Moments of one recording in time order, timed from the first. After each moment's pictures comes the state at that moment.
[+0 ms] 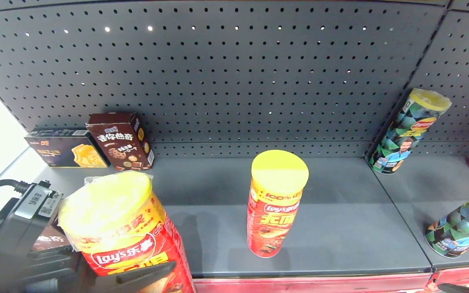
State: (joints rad) left arm -0.38 1.24 -0.24 -0.90 -0.79 0.00; right arm 0.68 0.65 -0.08 -0.27 0.03 -0.22
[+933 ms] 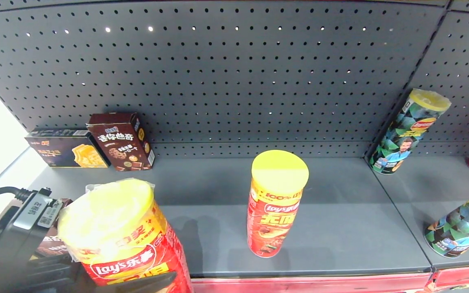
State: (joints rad) left arm -0.40 1.23 -0.23 -0.89 -0.79 0.00; right arm 0.03 0.11 -0.02 -0.03 0.03 -0.16
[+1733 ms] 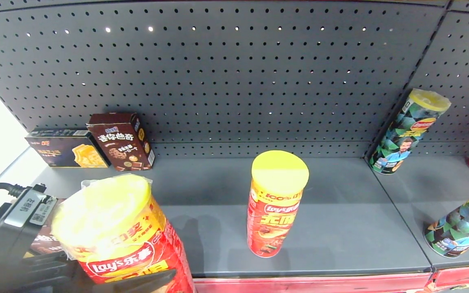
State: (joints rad) left arm -0.41 1.23 -0.24 -0.90 -0.79 0.00; right arm 0.00 0.00 0.00 0.00 0.02 -0.01
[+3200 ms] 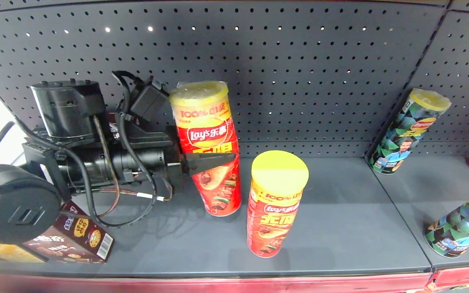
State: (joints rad) left arm -0.39 1.67 -0.94 -0.66 -0.84 0.08; right arm 0.00 0.00 0.00 0.00 0.02 0.00
